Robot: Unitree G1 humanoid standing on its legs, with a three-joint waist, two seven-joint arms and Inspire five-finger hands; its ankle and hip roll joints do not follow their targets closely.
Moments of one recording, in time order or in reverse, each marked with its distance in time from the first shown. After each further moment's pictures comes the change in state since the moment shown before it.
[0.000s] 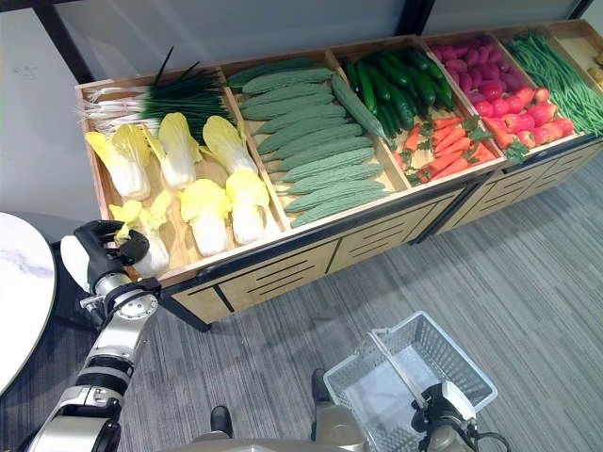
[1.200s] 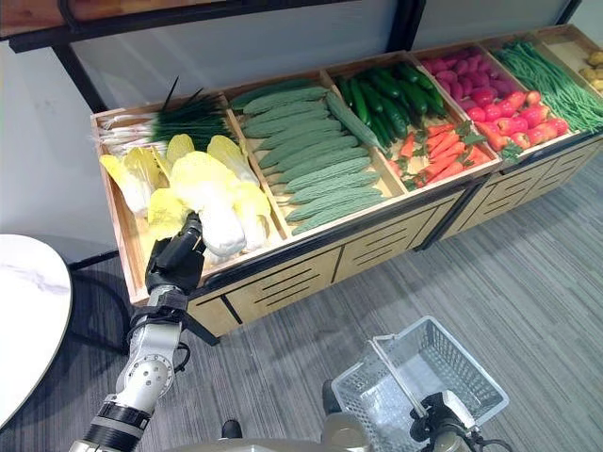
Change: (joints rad) left arm 0.256 -0.083 -0.194 -0.384 -1.143 -0.277 -0.683; right arm 0.033 -0.015 -0.046 -0.044 -0.006 0.010 0.094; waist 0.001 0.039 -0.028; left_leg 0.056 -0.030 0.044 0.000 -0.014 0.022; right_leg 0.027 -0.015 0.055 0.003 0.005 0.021
